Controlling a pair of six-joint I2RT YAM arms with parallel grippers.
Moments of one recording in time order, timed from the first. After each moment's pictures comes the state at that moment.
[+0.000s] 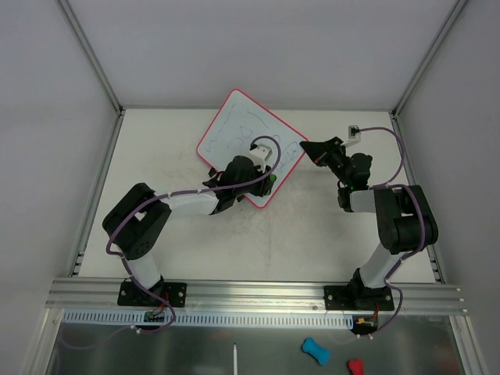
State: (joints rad) left arm -0.77 1.74 0.96 0.32 0.01 -0.24; right arm 0.15 1.72 0.66 1.19 -0.47 0.91
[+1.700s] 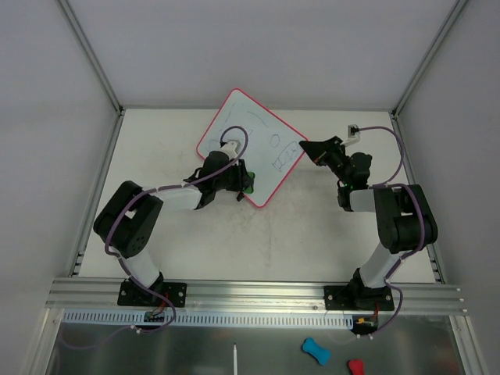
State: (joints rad) left arm -0.55 1.72 0.87 0.32 0.13 -0.45; right arm 0.15 1.73 0.67 1.19 -0.47 0.92
